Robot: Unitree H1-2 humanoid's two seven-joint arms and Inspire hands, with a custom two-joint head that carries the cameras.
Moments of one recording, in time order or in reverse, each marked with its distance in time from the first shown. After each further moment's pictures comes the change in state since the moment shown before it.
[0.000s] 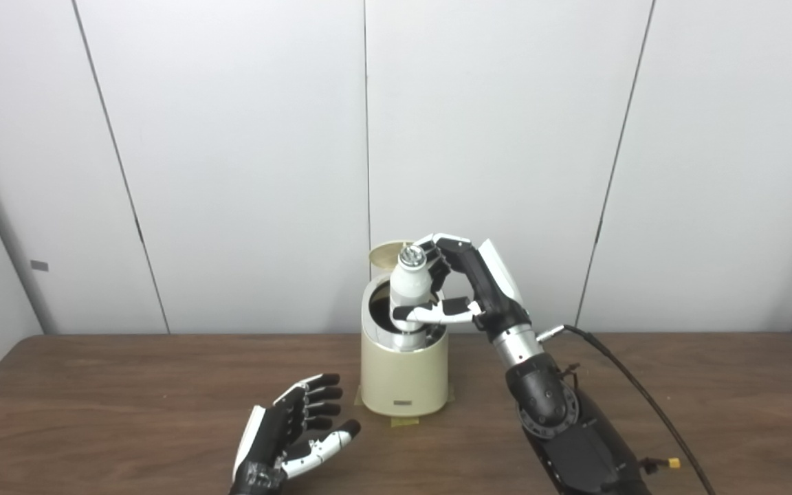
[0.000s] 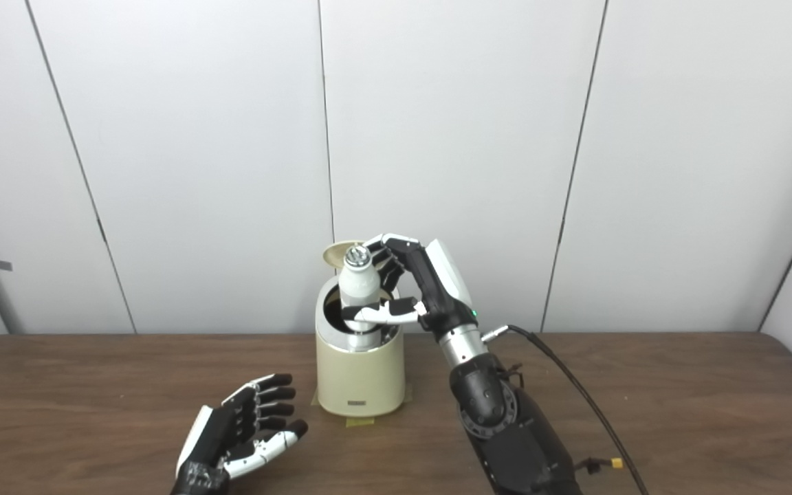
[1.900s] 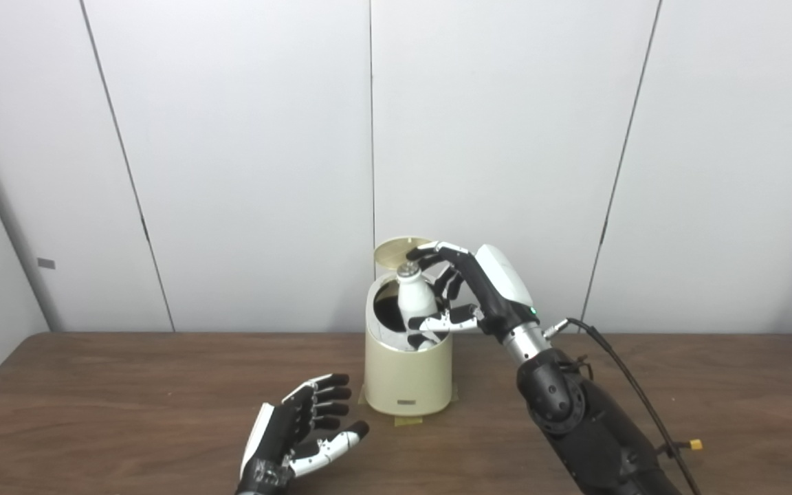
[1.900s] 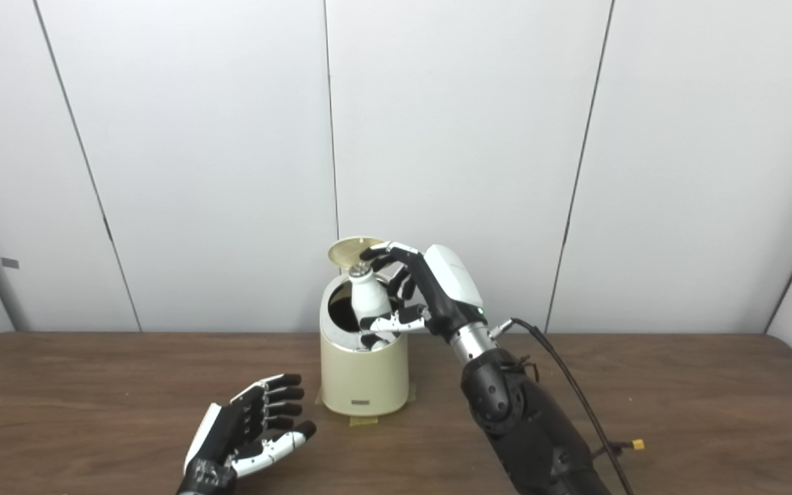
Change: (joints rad) left arm 0.004 0.000 -0.012 -0.021 0.011 0.028 -0.006; right arm -0.022 -0.056 0.101 0.005 -0.116 0.141 -0.005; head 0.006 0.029
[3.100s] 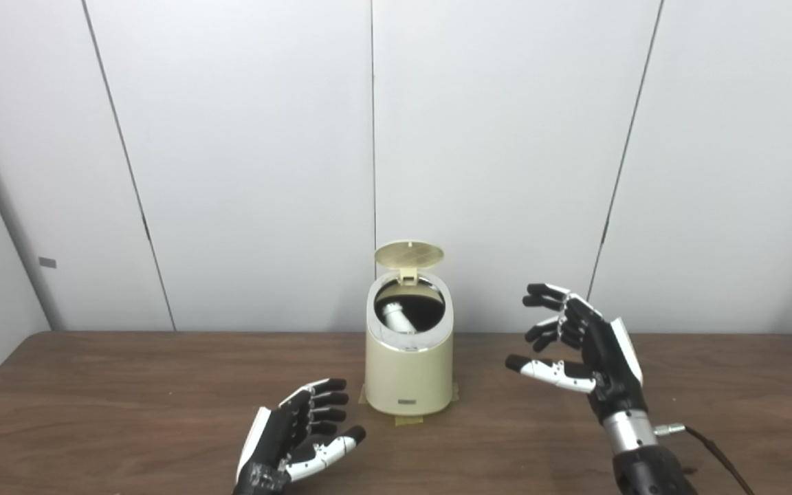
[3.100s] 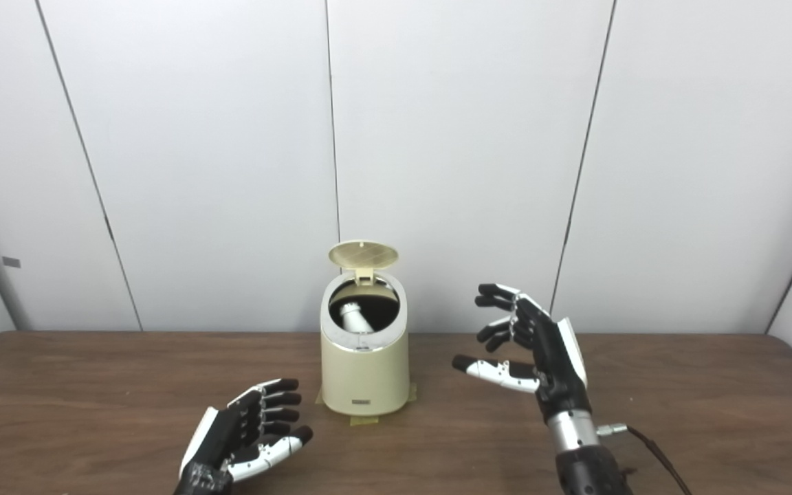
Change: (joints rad) left arm 0.012 0.014 0.002 -0.010 -0.010 0.010 -0.009; right arm 0.422 -0.039 -0.276 -0.346 0.504 0.061 0.212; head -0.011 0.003
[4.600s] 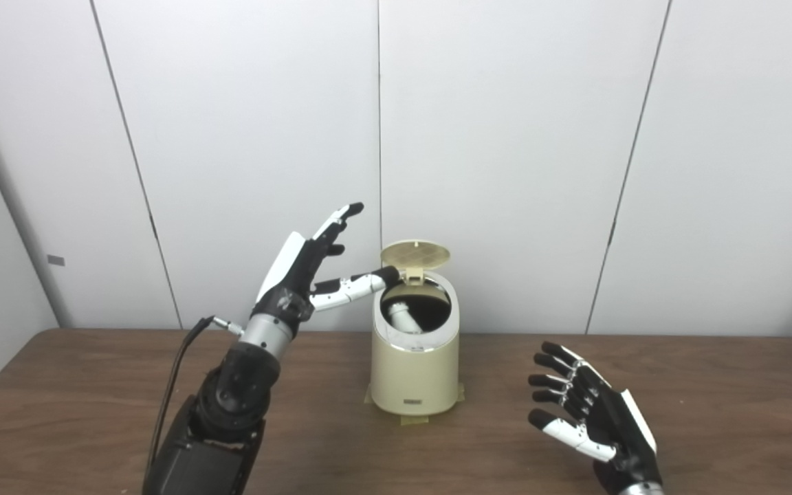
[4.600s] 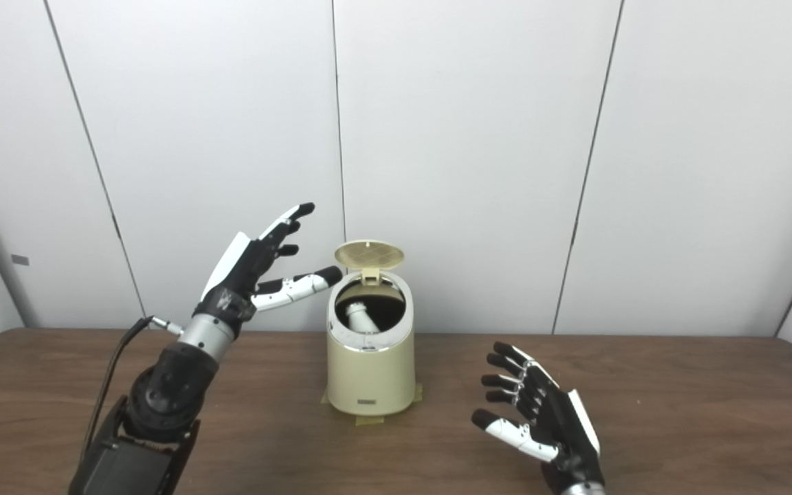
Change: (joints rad) left arm -0.492 0.138 -0.095 0.103 0.189 0.064 -0.046; right arm 0.121 0.068 -0.043 -0.053 0.095 0.013 0.102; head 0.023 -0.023
